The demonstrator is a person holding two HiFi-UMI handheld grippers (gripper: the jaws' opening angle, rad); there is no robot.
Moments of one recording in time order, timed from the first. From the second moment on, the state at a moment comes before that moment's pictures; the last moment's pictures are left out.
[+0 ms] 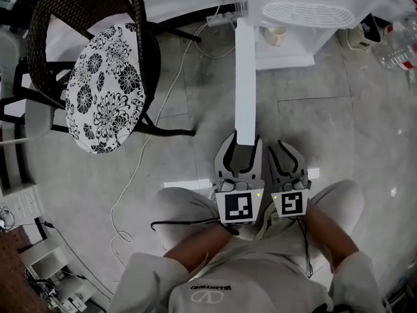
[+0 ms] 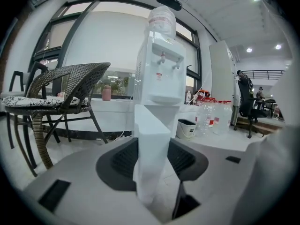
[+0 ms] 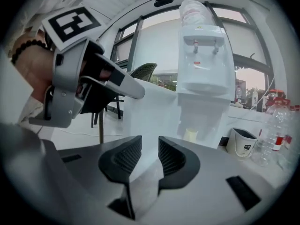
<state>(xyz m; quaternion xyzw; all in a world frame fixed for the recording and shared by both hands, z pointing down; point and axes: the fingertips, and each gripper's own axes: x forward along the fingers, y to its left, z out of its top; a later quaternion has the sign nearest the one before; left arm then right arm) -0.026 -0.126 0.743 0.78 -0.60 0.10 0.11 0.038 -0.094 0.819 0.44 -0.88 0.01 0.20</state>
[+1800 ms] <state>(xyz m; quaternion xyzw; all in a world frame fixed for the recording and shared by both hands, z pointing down) 0.106 -0.138 0.738 0.89 -0.45 0.05 0.08 0.130 -0.138 0.884 0.56 -0.81 0.06 0.15</state>
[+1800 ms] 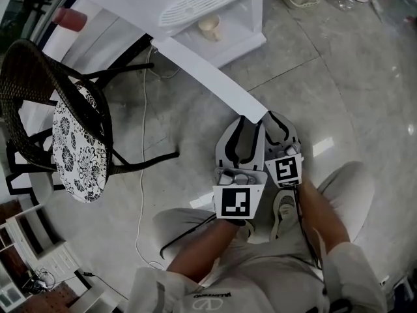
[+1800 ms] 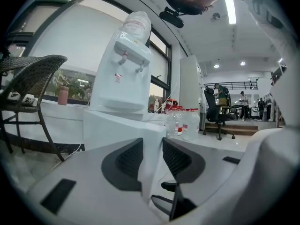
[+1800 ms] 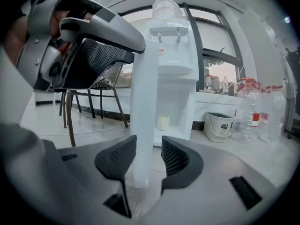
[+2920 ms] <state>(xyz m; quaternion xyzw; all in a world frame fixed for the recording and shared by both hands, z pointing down) 0.104 -0.143 0.732 0.90 -0.43 0.03 0.09 0.144 -0.170 0.876 0.56 -0.81 0.08 0.12</state>
